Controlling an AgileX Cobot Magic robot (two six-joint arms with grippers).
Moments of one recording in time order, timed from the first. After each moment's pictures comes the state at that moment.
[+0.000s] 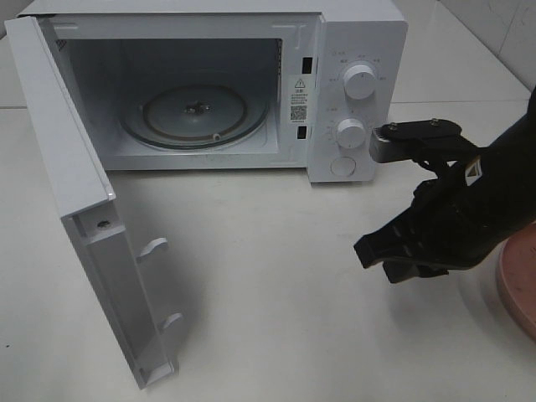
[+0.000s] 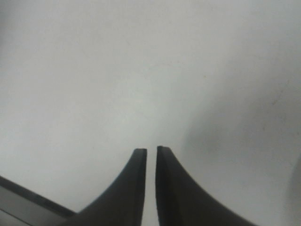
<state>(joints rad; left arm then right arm) 0.02 0.00 -0.50 -0.14 1.04 0.07 0.47 1.44 -0.70 0.17 0.49 0.02</state>
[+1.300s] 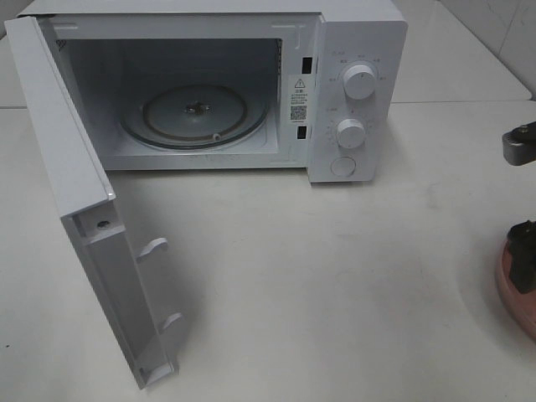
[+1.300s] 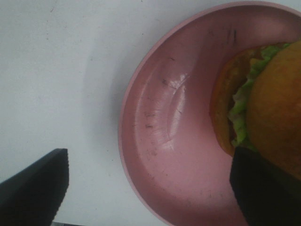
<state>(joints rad) 0.02 0.00 -0.50 -0.14 1.04 0.07 0.10 1.37 -0.70 -0.18 0.74 -0.04</state>
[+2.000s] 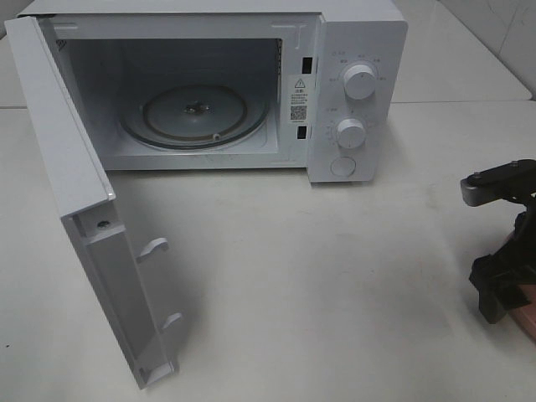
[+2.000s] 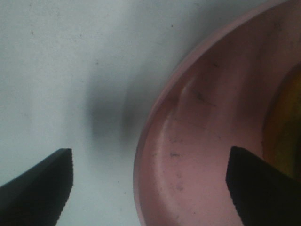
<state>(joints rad) 0.02 0.00 -0.50 -0.14 1.04 0.07 0.10 1.63 -0.70 -0.15 0.61 -0.04</state>
